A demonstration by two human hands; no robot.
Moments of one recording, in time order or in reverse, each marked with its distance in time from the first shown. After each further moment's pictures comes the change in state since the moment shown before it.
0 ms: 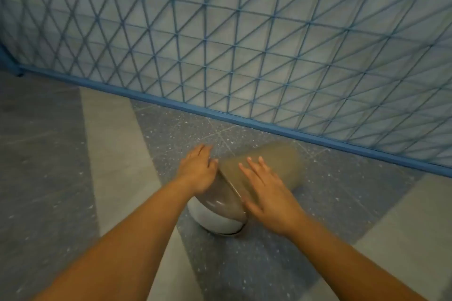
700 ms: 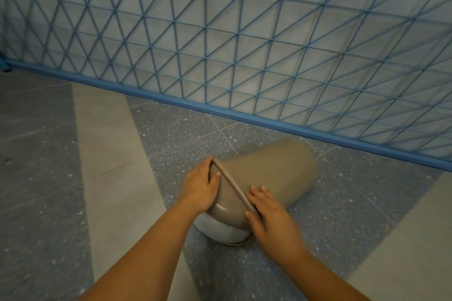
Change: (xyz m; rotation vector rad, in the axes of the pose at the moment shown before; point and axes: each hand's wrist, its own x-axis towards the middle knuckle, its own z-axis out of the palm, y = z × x) left_hand 0.012 -0.040 0.059 -0.214 0.014 -0.068; right_hand -0.010 0.005 0.077 0.274 0.161 0.176
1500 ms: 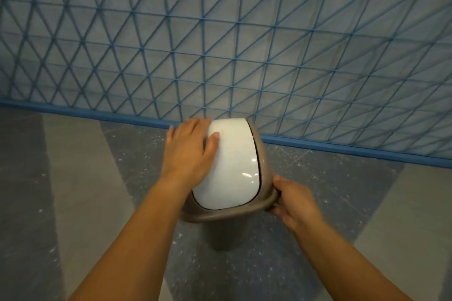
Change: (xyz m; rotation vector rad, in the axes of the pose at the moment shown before) left_hand 0.001 0.125 -0.057 0.309 0.383 0.453; right_hand 0.031 0.002 -0.100 1.068 0.316 0.907
